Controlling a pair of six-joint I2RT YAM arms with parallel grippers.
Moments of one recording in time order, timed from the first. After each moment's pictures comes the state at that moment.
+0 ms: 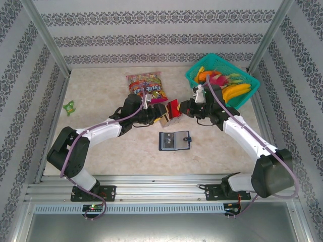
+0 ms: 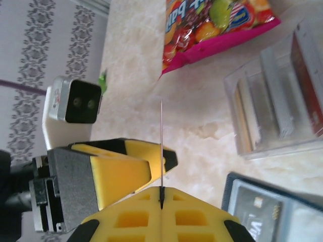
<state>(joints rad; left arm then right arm) -0.52 1.61 0.92 0.25 0.54 -1.10 0.32 1.32 0.97 -0.28 -0.62 0.74</state>
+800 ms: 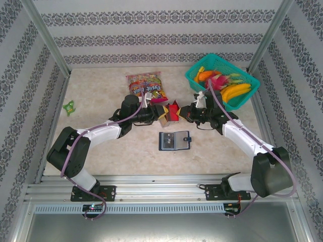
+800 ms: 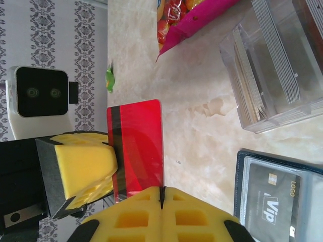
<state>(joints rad) -0.52 1.61 0.88 0.44 0.60 -1.23 0.30 1.34 0.87 -0.18 -0.70 0.86</state>
